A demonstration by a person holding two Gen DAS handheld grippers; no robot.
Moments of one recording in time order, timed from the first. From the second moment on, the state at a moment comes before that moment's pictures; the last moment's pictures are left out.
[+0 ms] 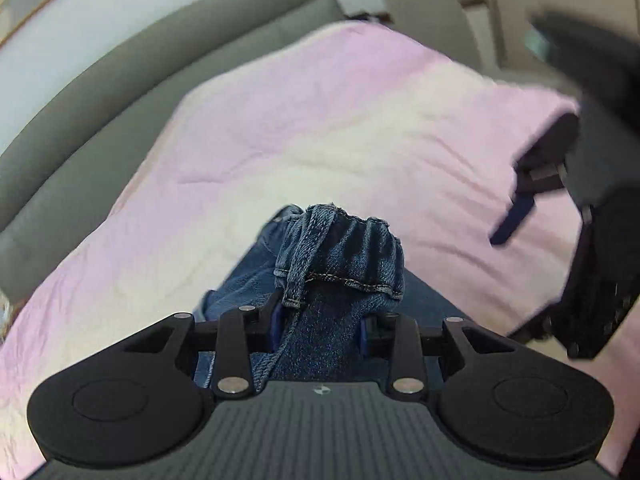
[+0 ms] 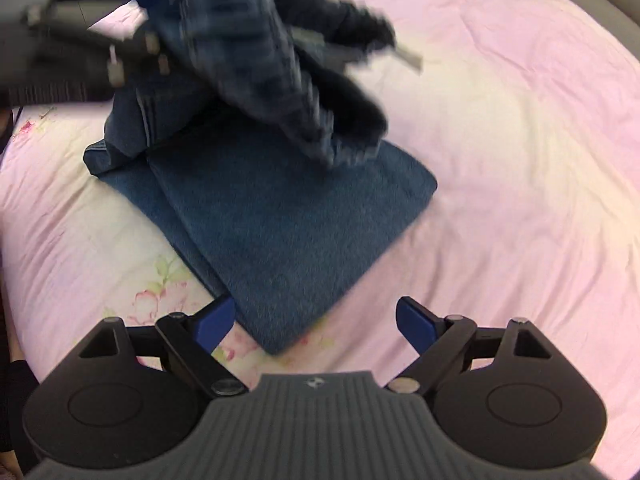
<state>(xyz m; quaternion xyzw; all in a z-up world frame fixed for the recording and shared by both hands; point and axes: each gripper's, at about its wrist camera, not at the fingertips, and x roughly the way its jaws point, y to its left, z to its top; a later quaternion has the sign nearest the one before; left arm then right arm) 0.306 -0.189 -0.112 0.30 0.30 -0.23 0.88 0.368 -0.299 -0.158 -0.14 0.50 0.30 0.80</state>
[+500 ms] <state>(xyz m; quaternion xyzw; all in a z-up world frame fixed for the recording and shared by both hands) 0.285 -0.200 -0.164 0.37 0.33 -0.29 0.82 0.352 -0.308 -0.161 -0.11 0.51 0.29 0.80</state>
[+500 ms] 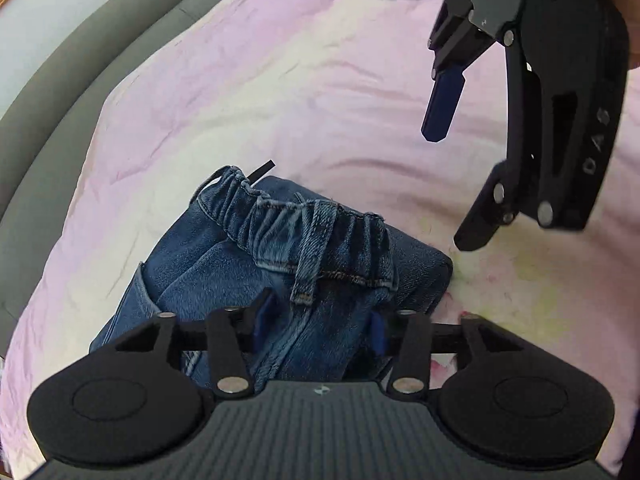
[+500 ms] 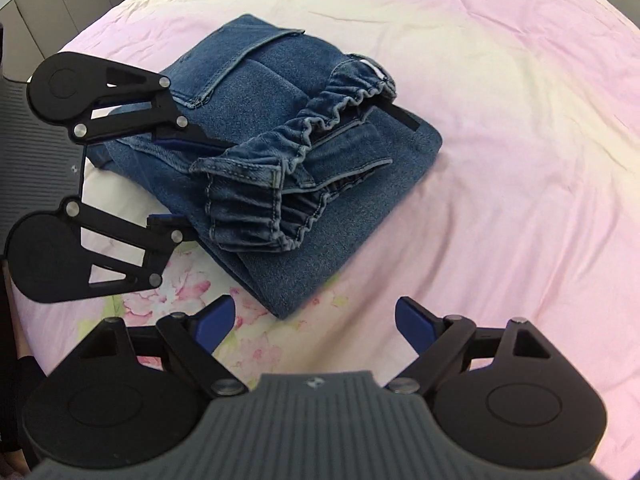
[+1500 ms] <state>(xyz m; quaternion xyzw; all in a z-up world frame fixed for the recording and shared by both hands) 0.296 0.029 -0.192 0.18 0.46 -0.15 0.85 0.411 -0.278 -0.162 0.19 0.53 0.19 0.81</state>
